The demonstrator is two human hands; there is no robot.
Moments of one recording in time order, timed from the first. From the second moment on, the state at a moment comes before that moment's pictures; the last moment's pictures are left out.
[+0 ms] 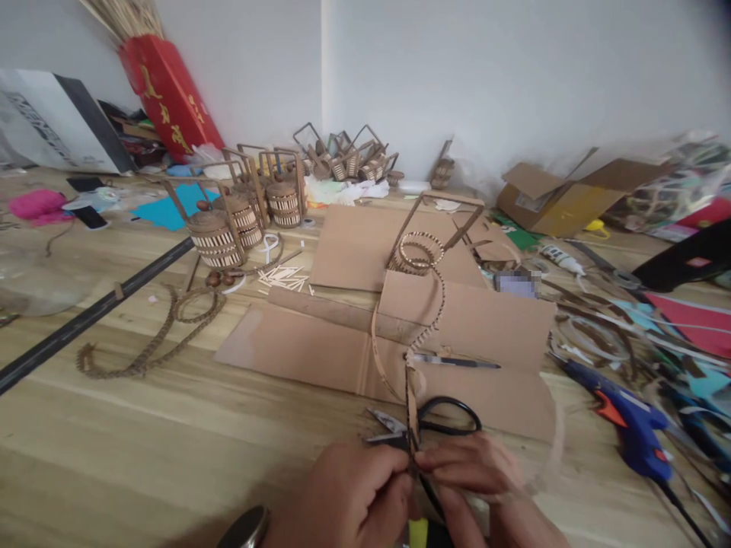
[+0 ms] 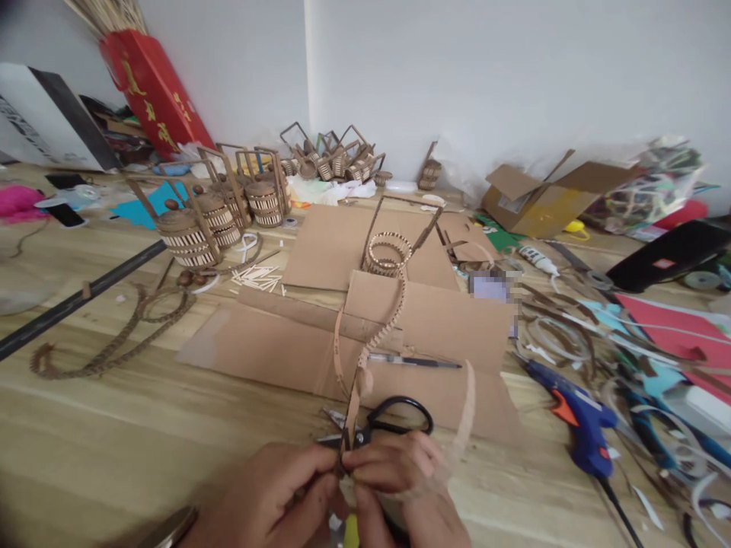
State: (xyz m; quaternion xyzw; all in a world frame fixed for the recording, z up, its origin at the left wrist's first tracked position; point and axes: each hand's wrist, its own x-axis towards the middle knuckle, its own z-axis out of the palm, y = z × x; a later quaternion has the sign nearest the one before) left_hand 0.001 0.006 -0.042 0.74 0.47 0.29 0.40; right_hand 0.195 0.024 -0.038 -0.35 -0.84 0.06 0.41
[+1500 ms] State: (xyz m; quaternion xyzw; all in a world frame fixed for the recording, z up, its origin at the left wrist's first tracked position) left_hand 0.000 0.011 -0.033 0.66 0.47 0.30 0.51; right_hand 0.192 0.011 -0.040 -0.39 -0.86 -0.01 0.33
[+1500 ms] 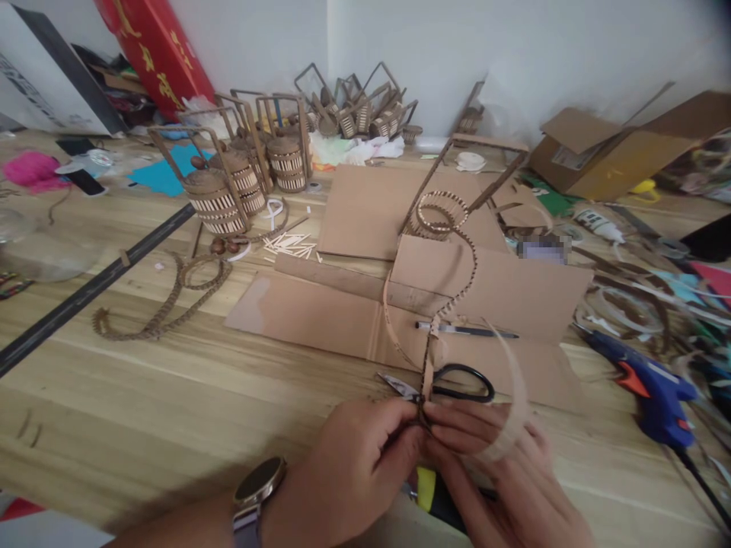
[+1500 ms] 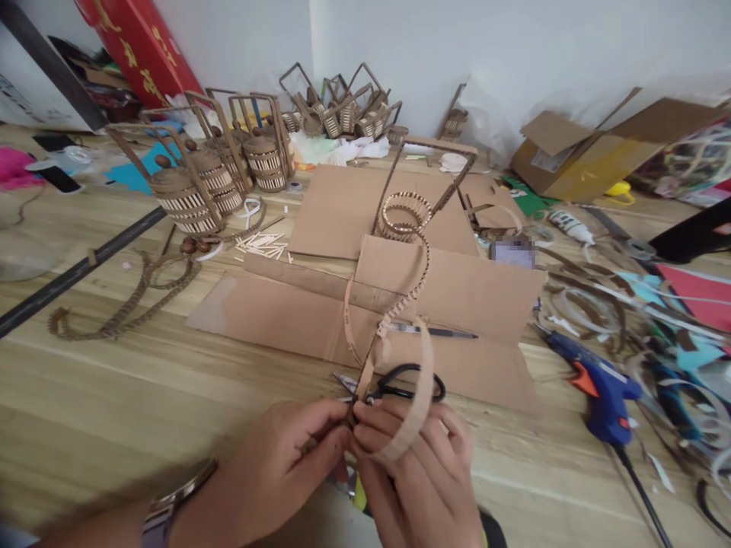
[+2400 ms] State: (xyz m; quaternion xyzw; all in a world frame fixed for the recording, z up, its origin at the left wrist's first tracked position) left_hand -0.001 0.011 -0.033 0.67 0.45 0.30 0.51; right_hand 0.191 0.010 -0.042 -0.41 -0.86 0.01 0.31
